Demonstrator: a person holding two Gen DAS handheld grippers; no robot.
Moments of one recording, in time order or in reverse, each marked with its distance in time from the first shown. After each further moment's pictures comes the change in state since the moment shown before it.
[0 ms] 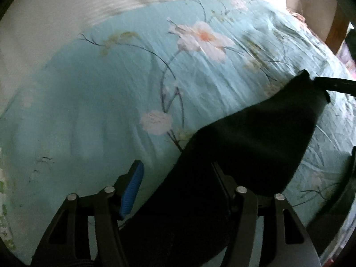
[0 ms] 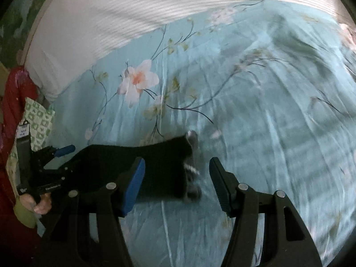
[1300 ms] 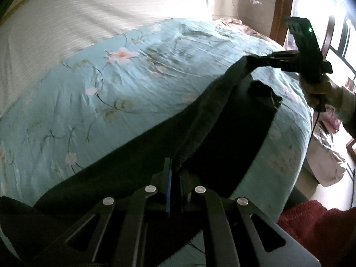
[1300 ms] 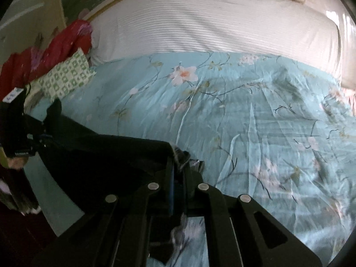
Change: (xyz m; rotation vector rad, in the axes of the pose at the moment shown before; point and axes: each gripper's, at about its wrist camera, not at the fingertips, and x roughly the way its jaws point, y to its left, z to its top) left arm -0.147 -0.127 -0.190 0.182 -0.222 -0.142; right arm -0.124 0.019 -0.151 -0.440 -0.219 0.007
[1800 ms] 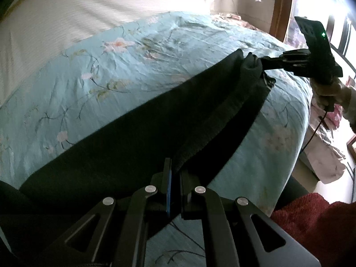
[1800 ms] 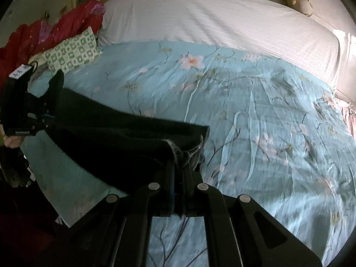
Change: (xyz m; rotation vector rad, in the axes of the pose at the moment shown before) left arm 0.005 -0.015 -0.033 -0.008 0.019 -0.003; right arm -0.020 0.028 -0.044 -0.074 0.054 -0.047
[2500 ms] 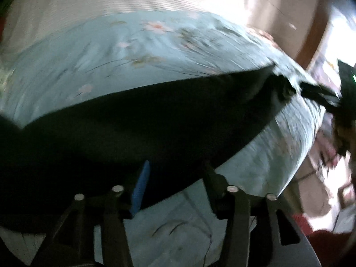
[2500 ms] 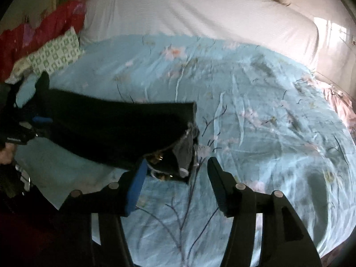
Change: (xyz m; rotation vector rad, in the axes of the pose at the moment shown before) left arm -0.020 0.037 -0.038 -0.317 0.006 0.025; right arm -0.035 0.022 -0.014 0.114 -0.021 -0.112
